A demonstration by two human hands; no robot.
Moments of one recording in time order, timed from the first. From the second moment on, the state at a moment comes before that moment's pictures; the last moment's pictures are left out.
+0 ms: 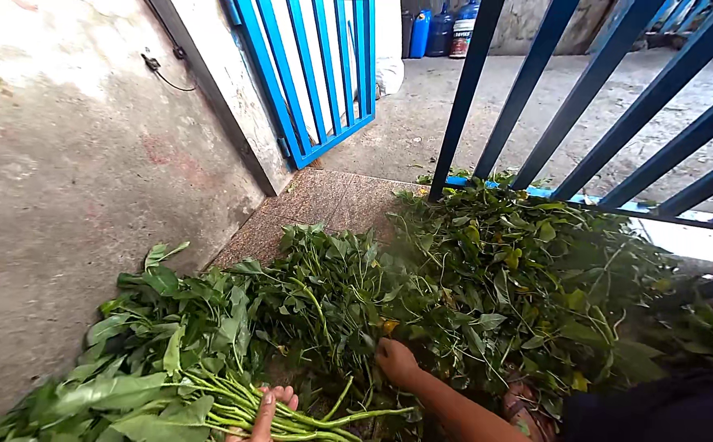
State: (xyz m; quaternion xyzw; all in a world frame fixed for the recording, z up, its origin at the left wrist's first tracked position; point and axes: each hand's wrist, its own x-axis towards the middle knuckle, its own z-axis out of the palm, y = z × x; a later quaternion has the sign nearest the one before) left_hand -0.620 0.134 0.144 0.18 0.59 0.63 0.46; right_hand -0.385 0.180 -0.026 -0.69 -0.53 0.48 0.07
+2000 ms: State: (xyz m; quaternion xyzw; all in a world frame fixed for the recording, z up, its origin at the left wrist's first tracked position) left_hand -0.599 0.146 0.143 0.15 0.60 0.62 0.47; right_hand -0.394 0.201 0.035 -0.66 -0.44 0.50 0.34
